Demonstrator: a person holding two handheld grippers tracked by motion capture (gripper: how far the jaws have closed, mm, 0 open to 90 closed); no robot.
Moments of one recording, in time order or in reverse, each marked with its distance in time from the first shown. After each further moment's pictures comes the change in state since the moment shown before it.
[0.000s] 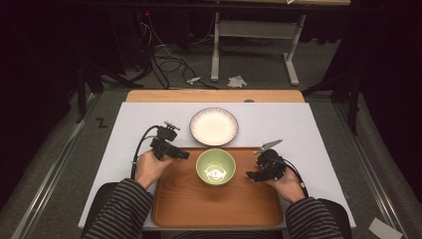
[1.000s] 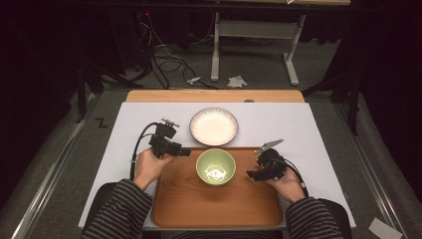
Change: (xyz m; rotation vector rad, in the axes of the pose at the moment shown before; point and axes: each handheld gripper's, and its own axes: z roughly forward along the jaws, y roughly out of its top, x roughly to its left) left arm -0.011 0.009 -0.017 -0.036 -0.068 -0.019; right arm -0.002 0.000 -0.001 -0.017 -0.006 -0.007
